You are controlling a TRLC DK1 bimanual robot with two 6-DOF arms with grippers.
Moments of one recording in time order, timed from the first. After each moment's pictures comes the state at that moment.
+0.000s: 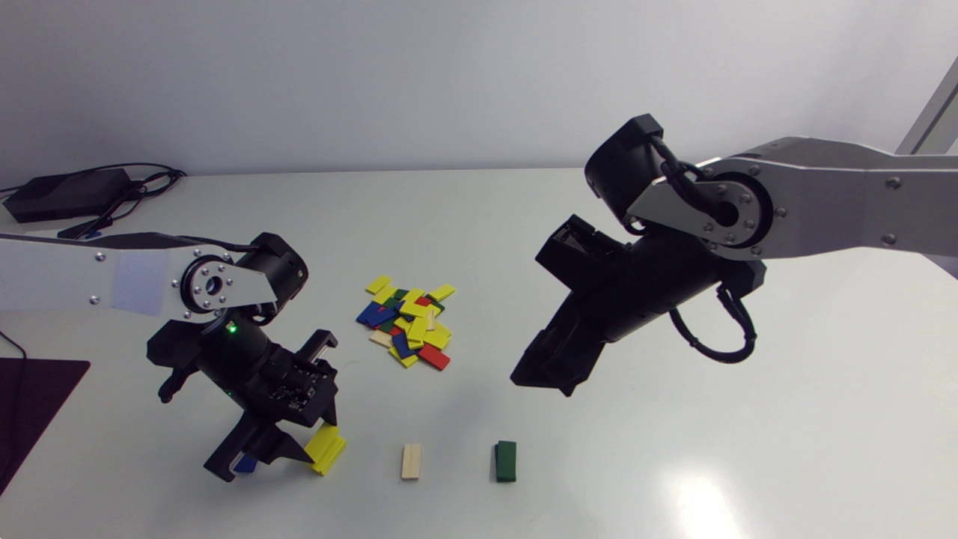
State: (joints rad) left arm -0.29 1.60 0.87 -0.83 0.23 1.69; right arm 0.51 1.51 1.11 -0.67 -0.41 -0.35
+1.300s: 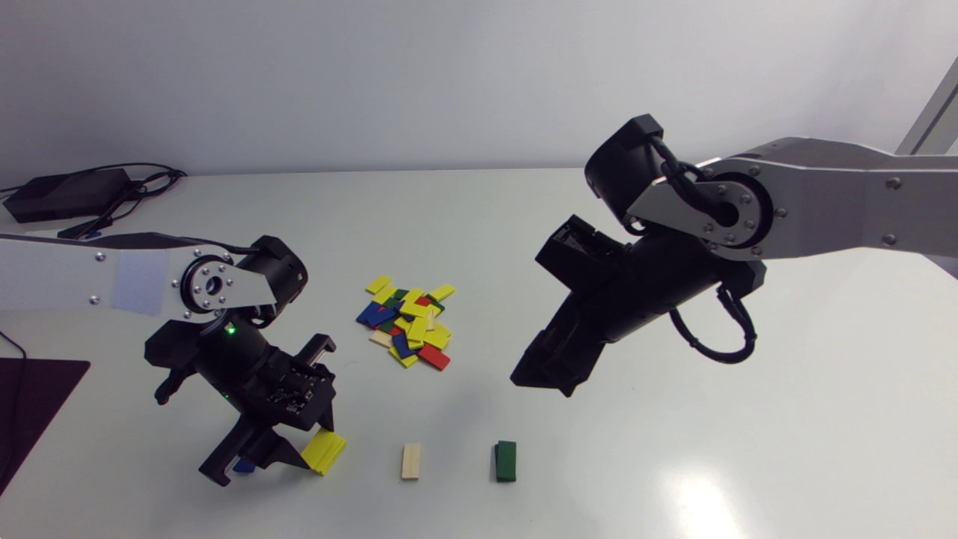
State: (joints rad) left arm -0.29 1.60 0.87 -0.86 0.23 1.69; right arm 0.51 1.51 1.11 -0.67 -0.41 -0.35
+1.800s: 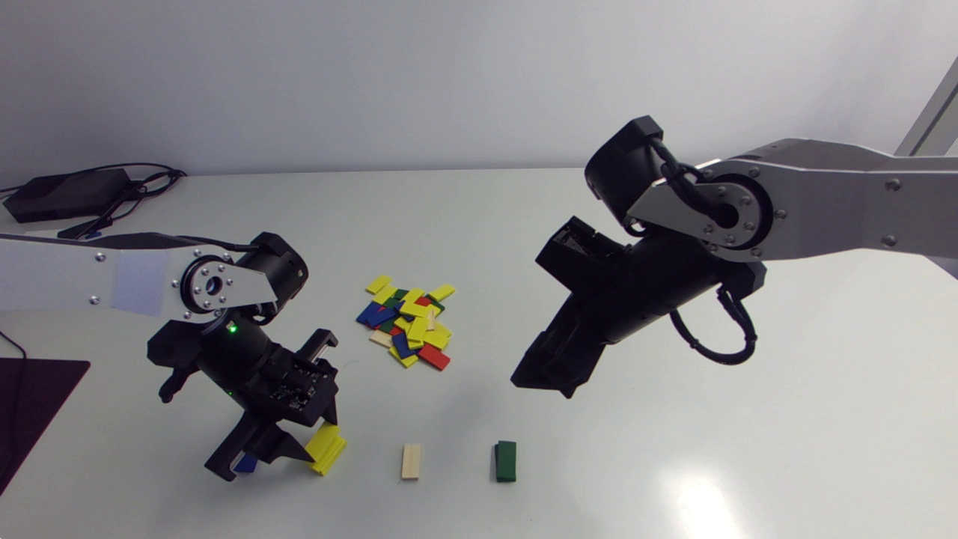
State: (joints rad) left arm -0.29 1.60 0.87 -0.82 0.23 1.69; right arm 0.51 1.51 1.10 -0.67 -0.41 -0.35
